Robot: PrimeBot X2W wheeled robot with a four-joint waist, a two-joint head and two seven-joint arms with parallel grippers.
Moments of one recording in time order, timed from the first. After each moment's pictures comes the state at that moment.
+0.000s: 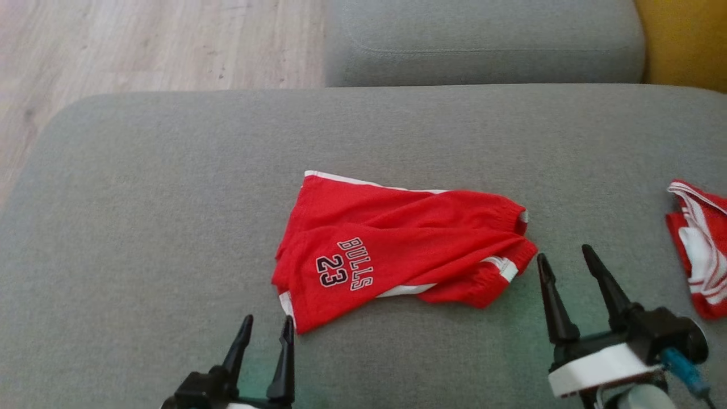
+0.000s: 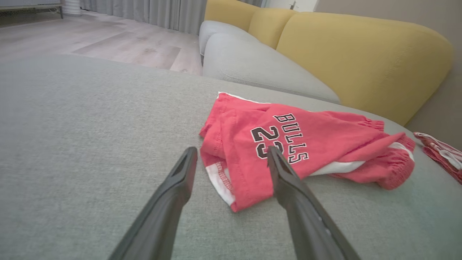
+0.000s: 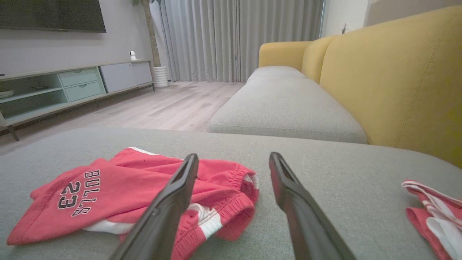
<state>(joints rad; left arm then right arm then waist) 0.07 0.05 -0.32 0.32 -0.33 -0.04 -0.25 0.05 -0.12 0.10 0.20 0.12 0.13 -0.25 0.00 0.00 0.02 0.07</state>
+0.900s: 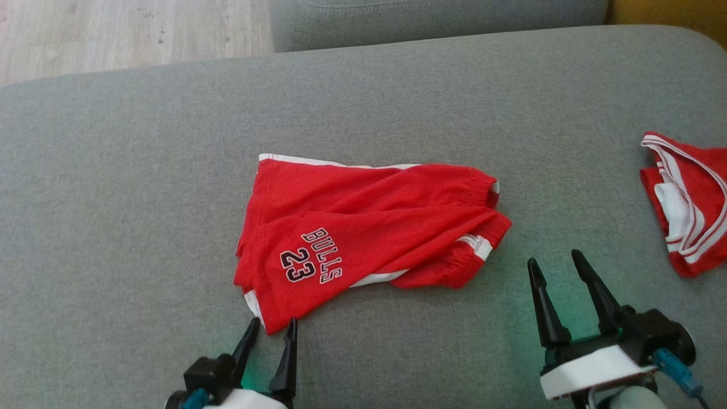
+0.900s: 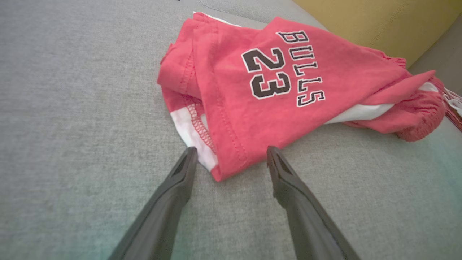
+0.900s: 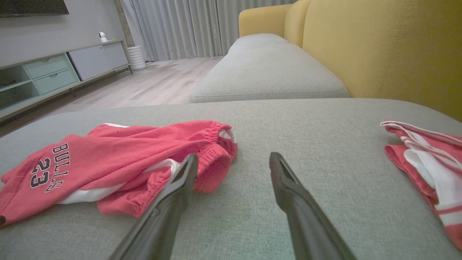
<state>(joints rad) -0.04 0.05 -0.36 0.54 -0.39 -0.09 -0.25 0.07 -0.10 0.13 0.18 0.13 0.13 -0.25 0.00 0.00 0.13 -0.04</state>
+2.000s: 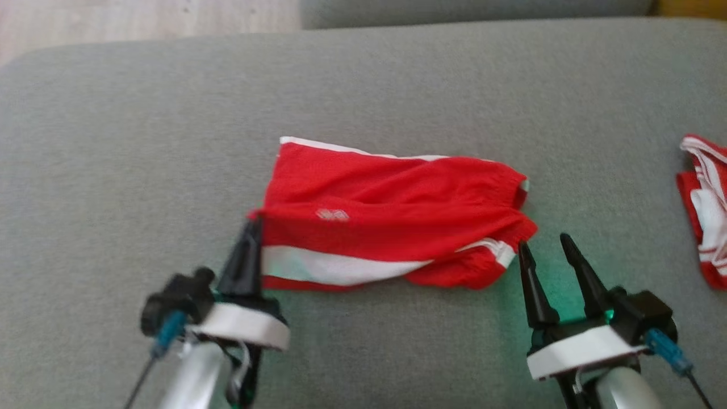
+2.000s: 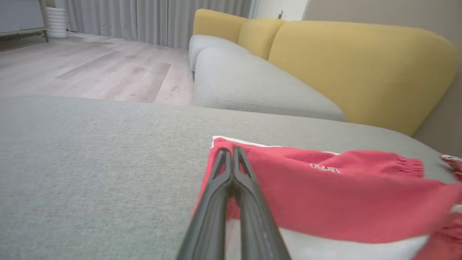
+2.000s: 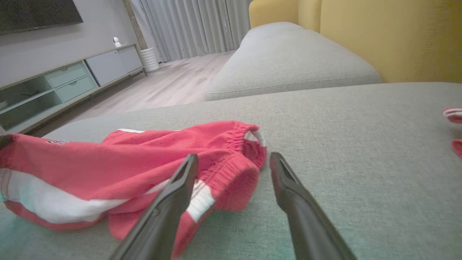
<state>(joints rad) -0.20 0.05 -0.29 0.37 -0.31 -0.06 -0.25 0.00 -0.07 0.15 0.22 0.20 0.13 -0.25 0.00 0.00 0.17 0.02</state>
